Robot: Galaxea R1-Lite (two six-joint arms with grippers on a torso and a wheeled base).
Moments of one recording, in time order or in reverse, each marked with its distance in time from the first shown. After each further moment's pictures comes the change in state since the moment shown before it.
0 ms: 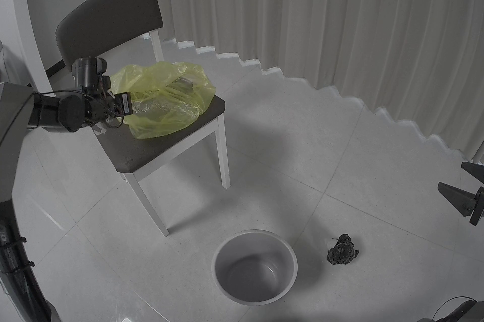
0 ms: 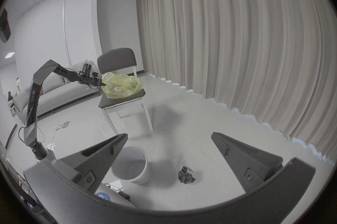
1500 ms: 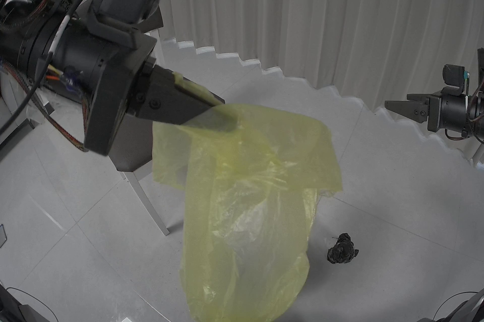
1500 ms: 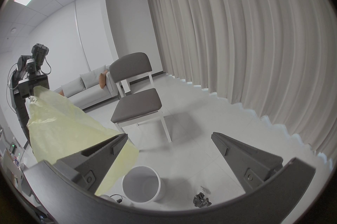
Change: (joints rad) left arm -0.617 -0.473 -0.355 1.119 -0.681 0.541; right arm 0.079 0.563 -0.533 -0.006 0.157 0.039
